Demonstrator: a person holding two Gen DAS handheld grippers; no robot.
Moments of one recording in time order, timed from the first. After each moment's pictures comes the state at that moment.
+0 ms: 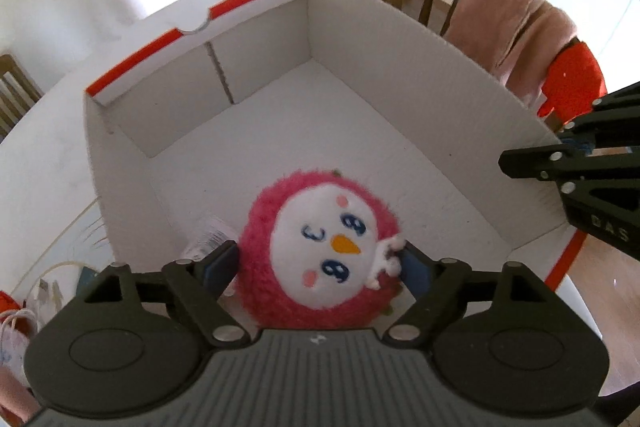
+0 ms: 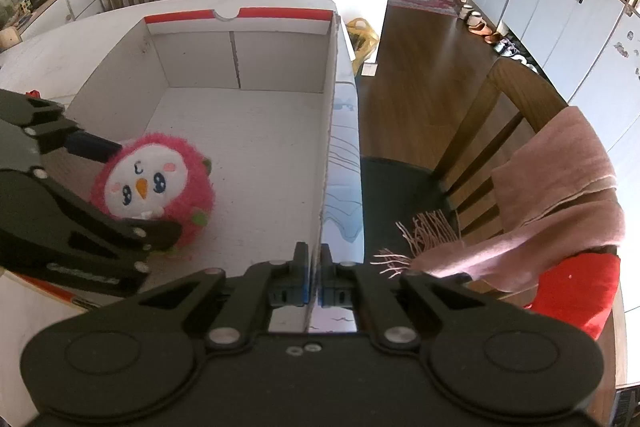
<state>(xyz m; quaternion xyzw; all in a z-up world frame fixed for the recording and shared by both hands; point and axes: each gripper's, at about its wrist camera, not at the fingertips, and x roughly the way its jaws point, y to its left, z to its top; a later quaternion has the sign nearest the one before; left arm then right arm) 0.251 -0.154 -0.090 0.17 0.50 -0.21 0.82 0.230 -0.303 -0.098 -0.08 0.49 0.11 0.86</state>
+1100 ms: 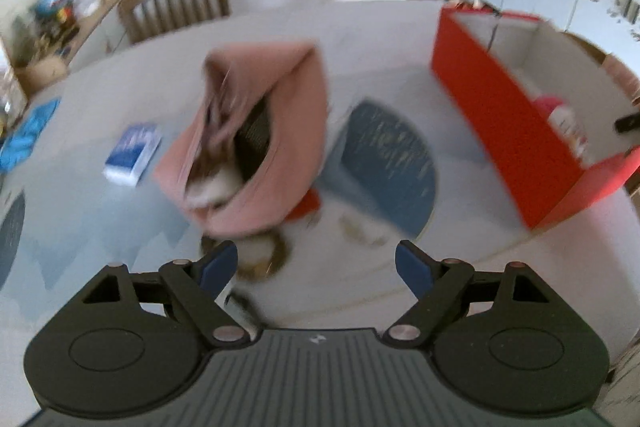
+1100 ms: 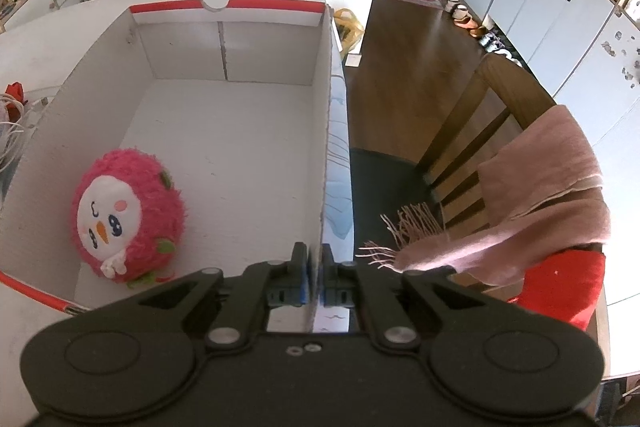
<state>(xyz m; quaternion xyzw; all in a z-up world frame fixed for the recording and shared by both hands) 0.123 0.108 -0.069 0.05 0.47 -0.01 0.88 0.235 -0.294 -0.101 -0.10 0.50 0.08 0.86</state>
